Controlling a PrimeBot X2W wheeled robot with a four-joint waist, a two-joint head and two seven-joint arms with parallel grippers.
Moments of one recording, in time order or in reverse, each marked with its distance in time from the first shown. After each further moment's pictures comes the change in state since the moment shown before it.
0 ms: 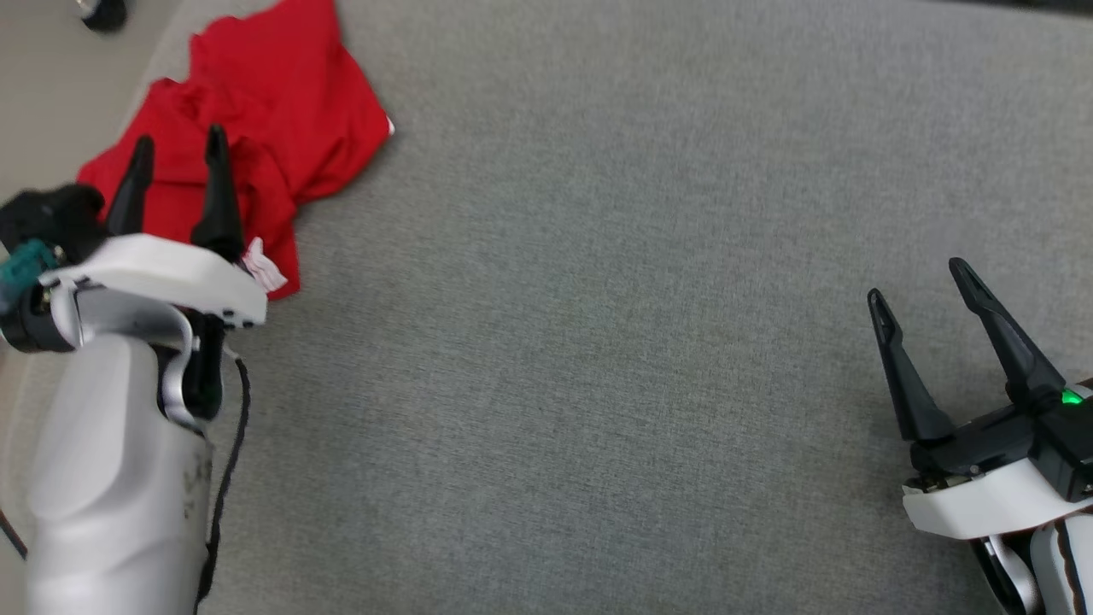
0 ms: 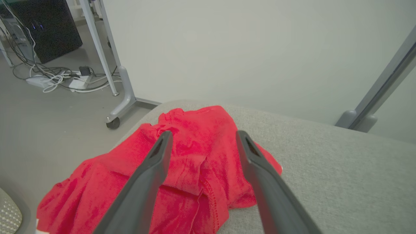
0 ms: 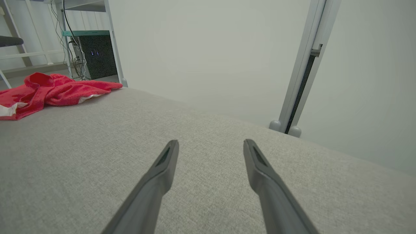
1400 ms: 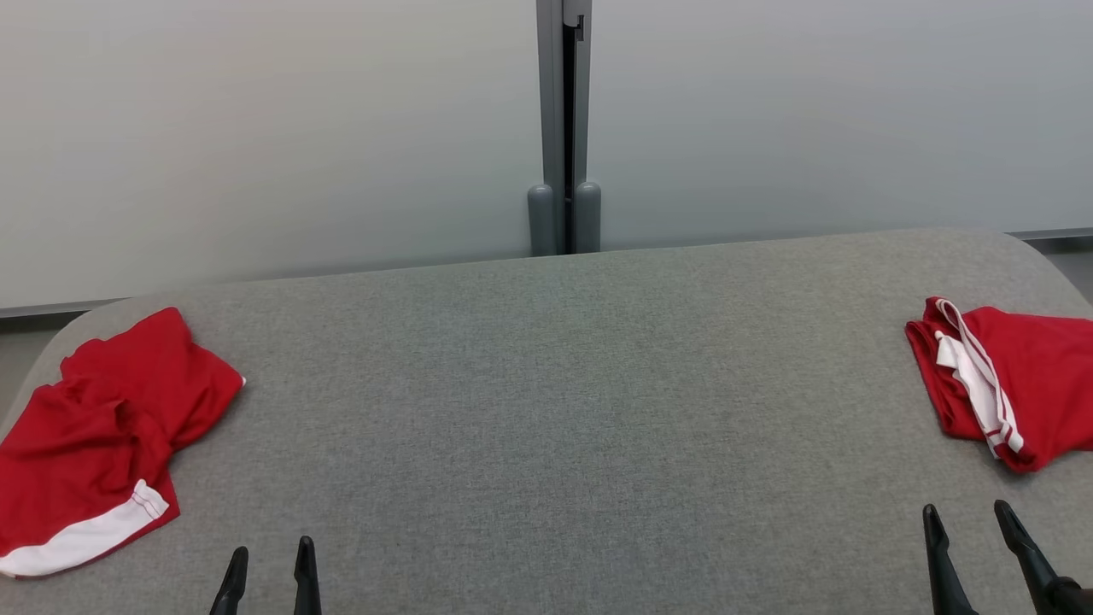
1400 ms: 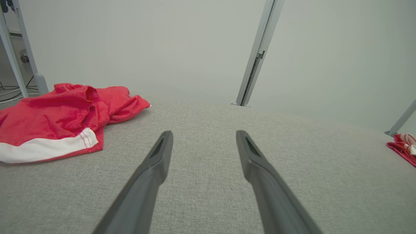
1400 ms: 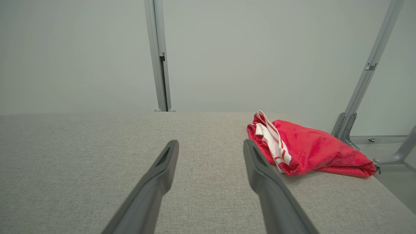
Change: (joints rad) left arm 0.826 -0.081 -0.044 -0.342 0.052 0.015 -0.155; right arm 0.331 0.178 -0.217 0.155 0.007 0.000 0.000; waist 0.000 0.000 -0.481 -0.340
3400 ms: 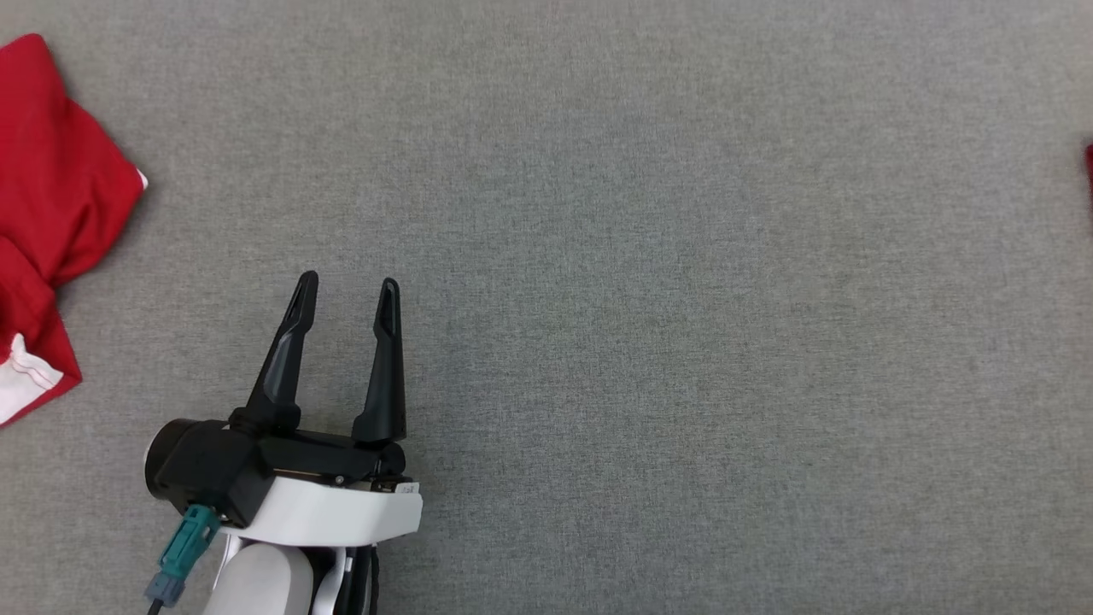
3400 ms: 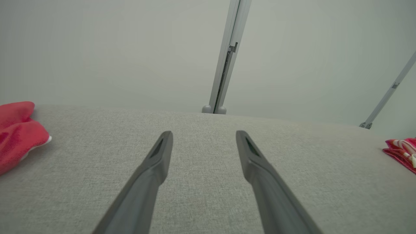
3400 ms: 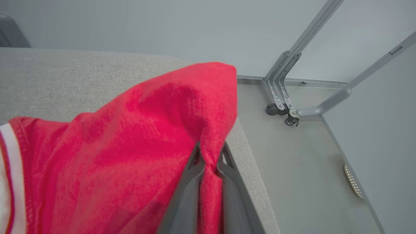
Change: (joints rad) left arm -0.350 0.000 -0.176 -0.198 0.043 0.028 0.000; right arm -0.794 -0.771 0.215 0.633 0.529 0.000 0.343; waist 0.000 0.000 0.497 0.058
